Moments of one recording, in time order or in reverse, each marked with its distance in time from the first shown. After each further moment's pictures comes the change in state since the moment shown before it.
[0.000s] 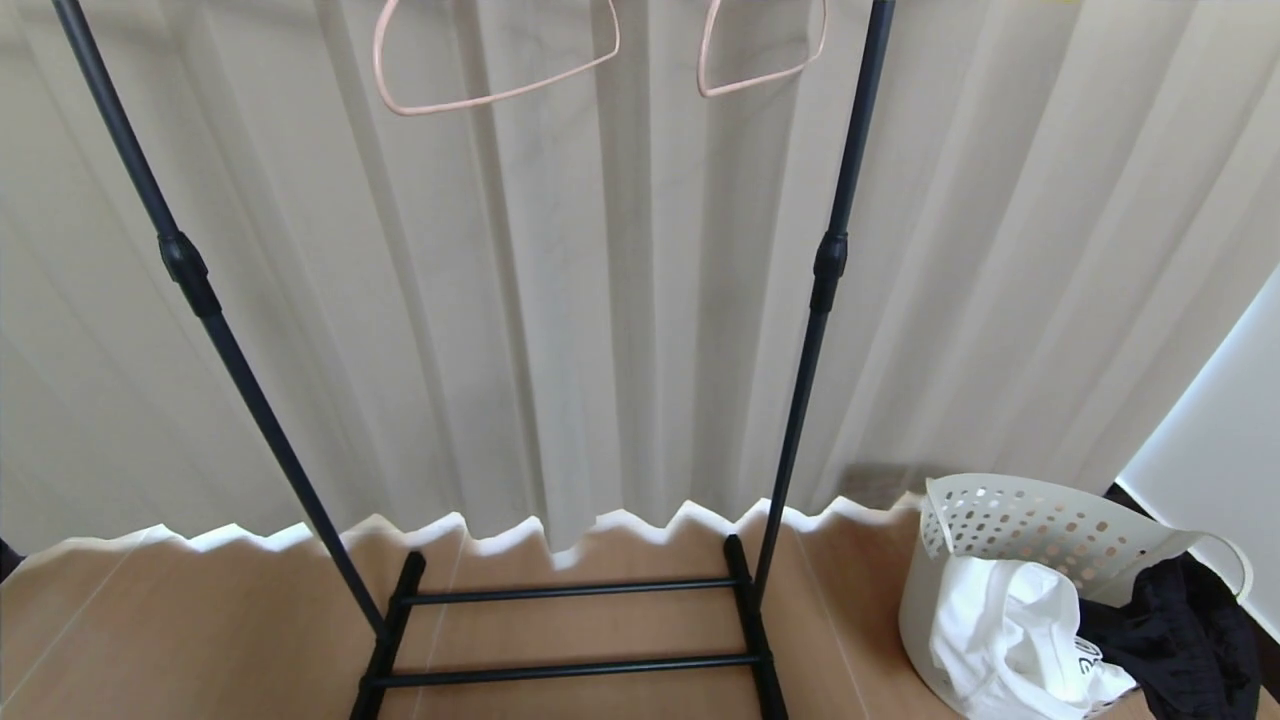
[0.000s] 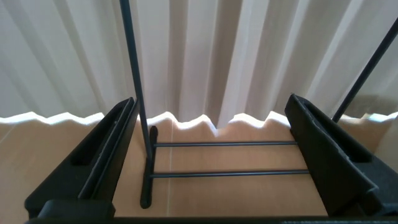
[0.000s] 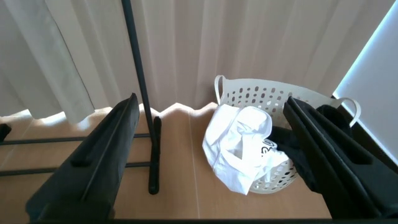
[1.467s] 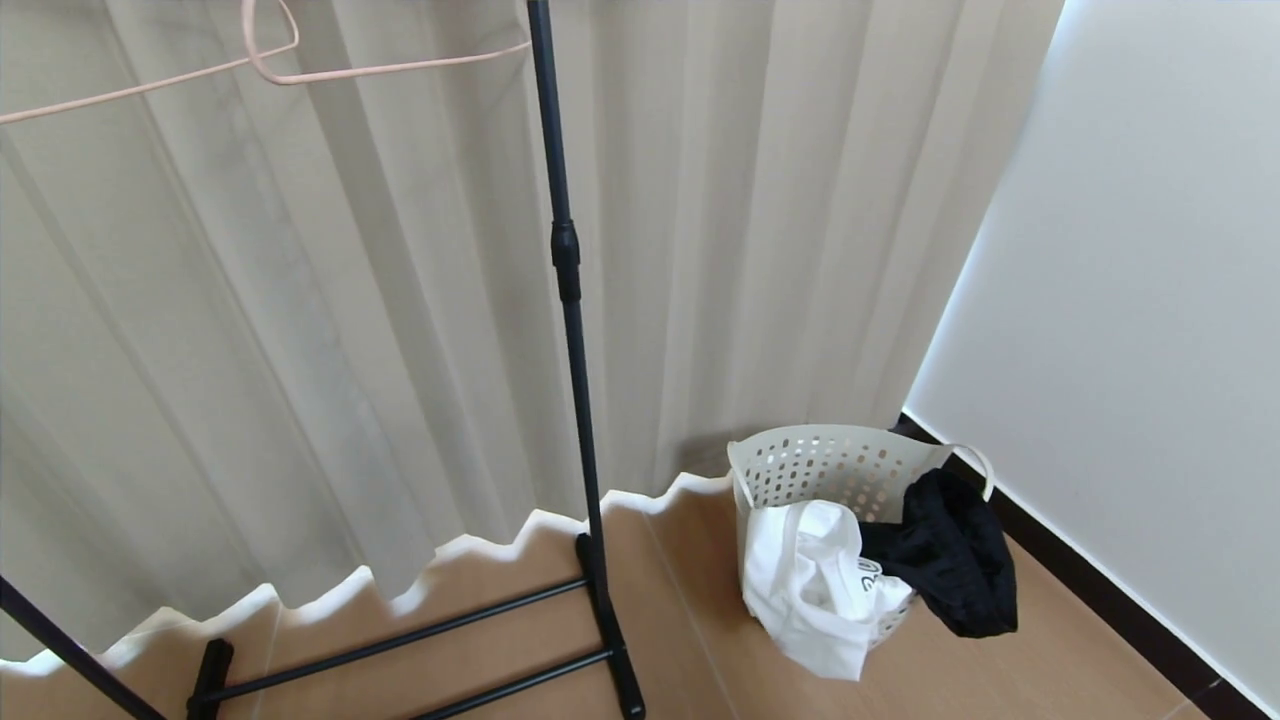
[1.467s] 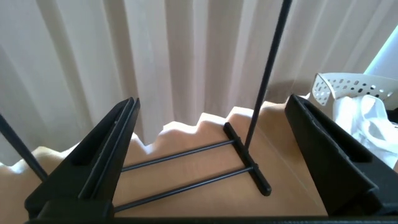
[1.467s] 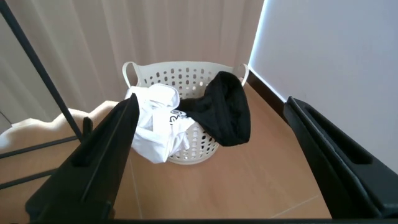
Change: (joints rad) left arm 0.000 0.000 0.000 -0.001 0.000 -0.001; right arm 0.000 0.000 0.000 -0.001 0.000 0.004
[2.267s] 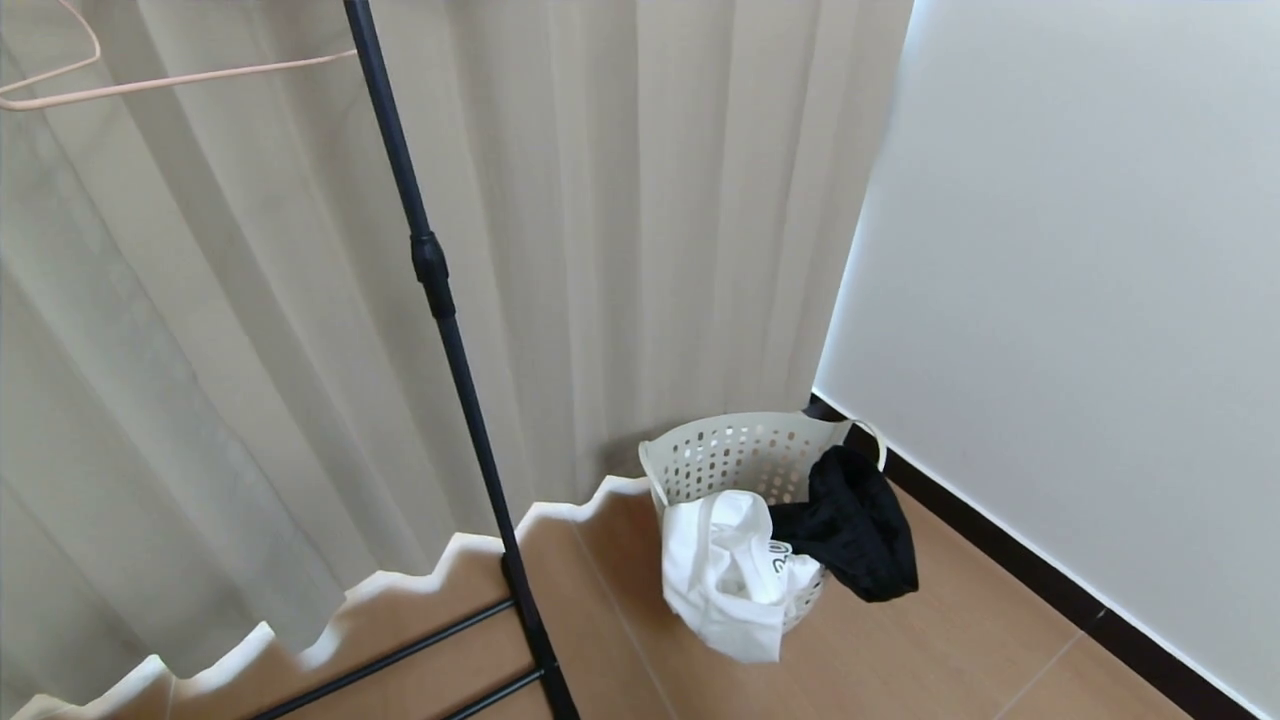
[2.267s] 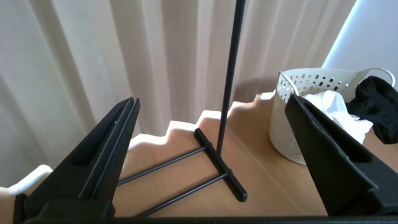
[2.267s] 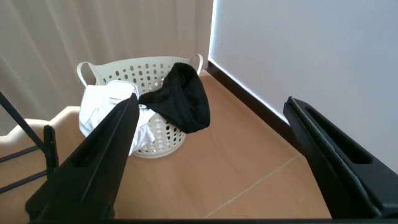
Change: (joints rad) left arm 0.001 0.000 0.000 0.000 0.002 0.001; right arm -0.001 0.000 0.000 0.001 0.000 0.000
